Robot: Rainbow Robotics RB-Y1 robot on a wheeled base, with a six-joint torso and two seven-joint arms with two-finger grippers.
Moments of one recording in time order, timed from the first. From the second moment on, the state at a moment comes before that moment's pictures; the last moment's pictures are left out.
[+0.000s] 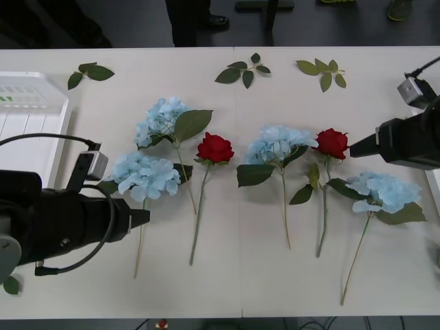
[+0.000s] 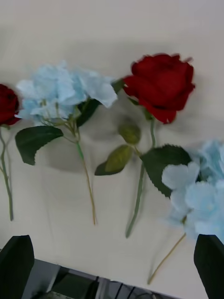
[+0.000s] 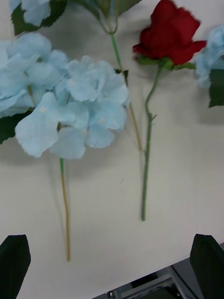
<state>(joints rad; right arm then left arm) -0.31 -0.73 -0.18 -2.07 -1.06 1.77 1.11 0.11 0.57 -0.08 -2.45 0.70 1.47 -1.16</state>
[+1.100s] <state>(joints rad) 0.05 -0.77 0.09 -2.11 -0.63 1.60 0.81 -0.09 0.40 -0.35 -1.86 0.04 1.14 -1.22</state>
